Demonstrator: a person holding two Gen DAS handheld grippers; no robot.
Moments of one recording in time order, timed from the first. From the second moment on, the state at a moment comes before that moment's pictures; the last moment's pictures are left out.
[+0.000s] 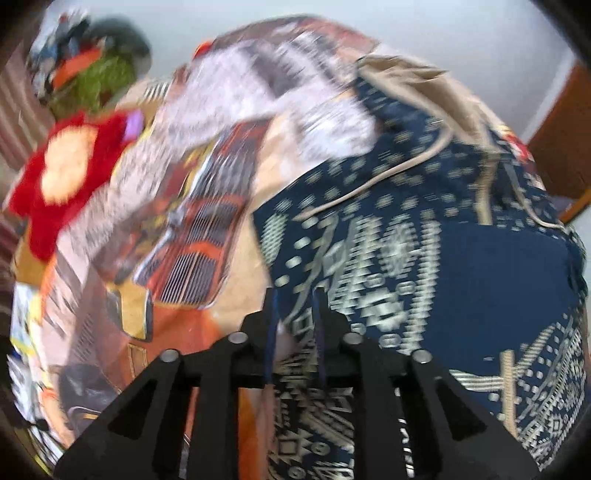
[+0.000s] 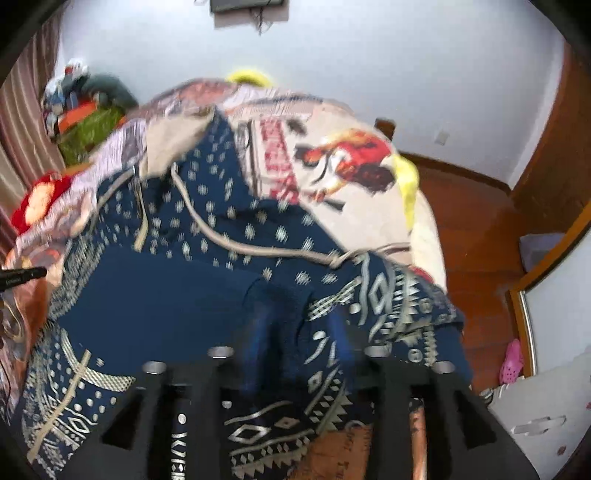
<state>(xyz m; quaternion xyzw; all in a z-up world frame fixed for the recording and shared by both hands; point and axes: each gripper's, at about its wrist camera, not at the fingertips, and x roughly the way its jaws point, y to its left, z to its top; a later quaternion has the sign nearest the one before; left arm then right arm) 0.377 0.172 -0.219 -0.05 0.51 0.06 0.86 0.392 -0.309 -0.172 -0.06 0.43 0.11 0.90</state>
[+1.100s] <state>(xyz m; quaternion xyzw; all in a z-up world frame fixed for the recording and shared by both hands) 0.471 -0.072 -0.259 0.04 0.54 -0.10 0.83 0.412 -0.521 -0.273 0.31 0.54 0.06 0.78</state>
